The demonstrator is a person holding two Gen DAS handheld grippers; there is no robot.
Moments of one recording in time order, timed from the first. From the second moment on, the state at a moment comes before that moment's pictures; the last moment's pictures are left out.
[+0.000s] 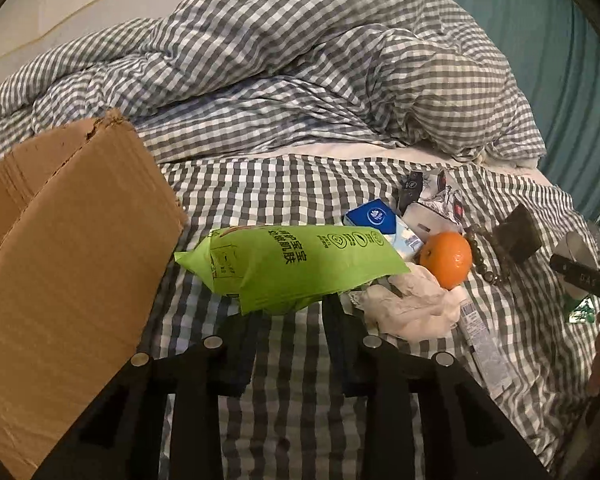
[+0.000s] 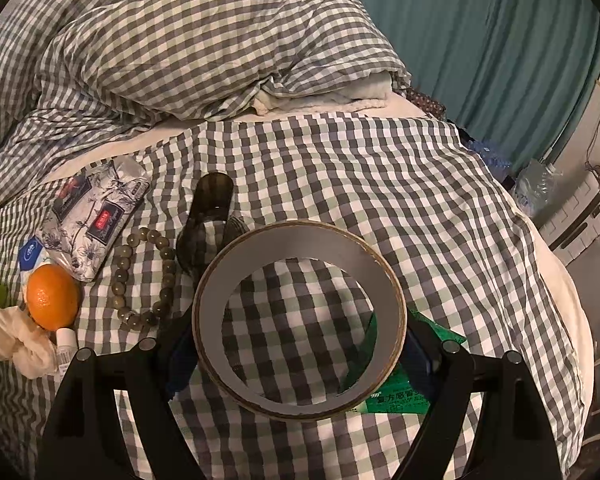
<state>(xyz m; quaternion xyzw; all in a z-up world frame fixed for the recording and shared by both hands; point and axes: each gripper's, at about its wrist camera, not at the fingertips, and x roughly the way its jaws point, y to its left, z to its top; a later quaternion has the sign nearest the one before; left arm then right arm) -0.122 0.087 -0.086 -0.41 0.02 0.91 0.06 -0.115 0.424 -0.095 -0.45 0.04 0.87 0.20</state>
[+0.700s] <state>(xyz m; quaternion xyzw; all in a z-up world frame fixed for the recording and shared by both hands) -0.157 0.152 -0.146 -0.38 0.24 0.89 0.10 -0.110 0.429 -0.103 -0.46 0.10 0.87 0.15</state>
